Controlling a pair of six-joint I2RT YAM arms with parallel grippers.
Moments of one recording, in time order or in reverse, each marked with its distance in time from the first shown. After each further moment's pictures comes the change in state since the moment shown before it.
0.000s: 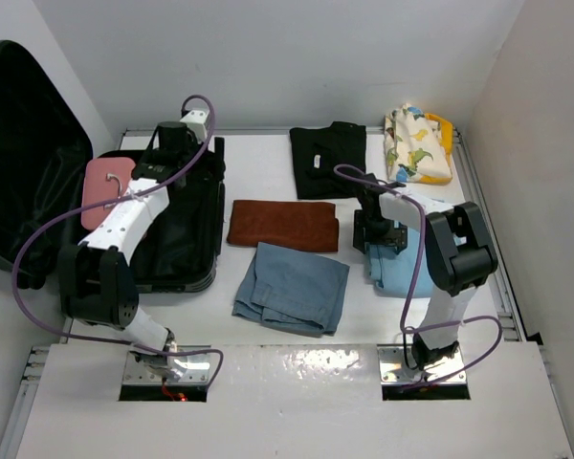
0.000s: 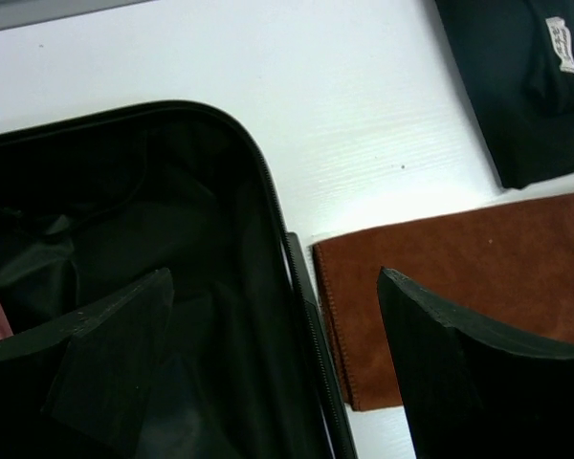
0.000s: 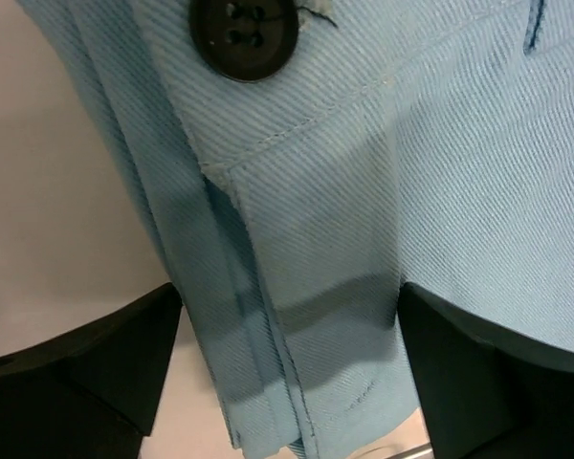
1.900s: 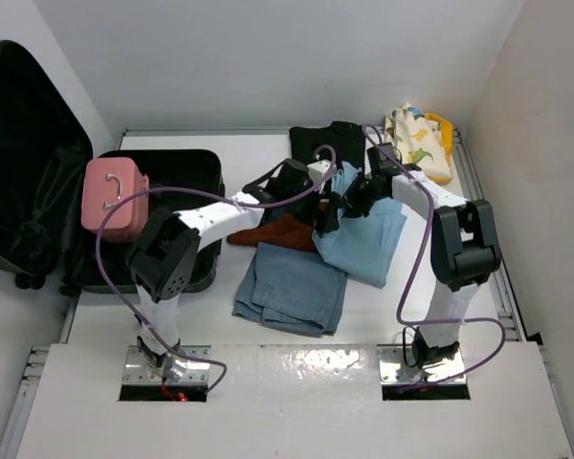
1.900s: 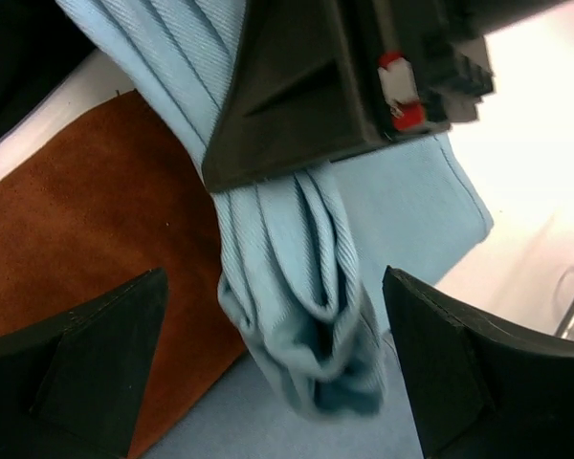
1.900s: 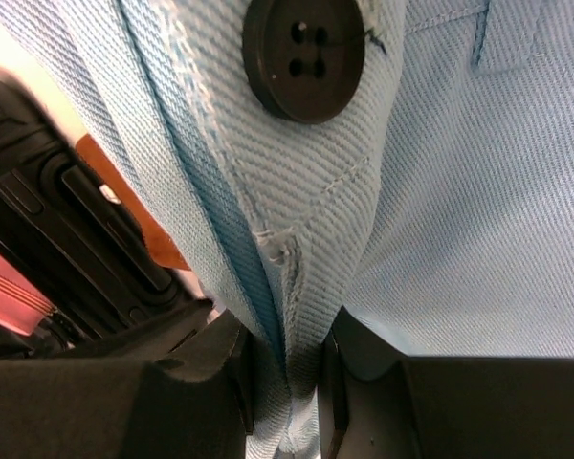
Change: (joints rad) left arm -0.562 0.354 0.112 0.138 0.246 -0.197; right arm -0.097 0.021 0.174 0.229 -0.718 0.456
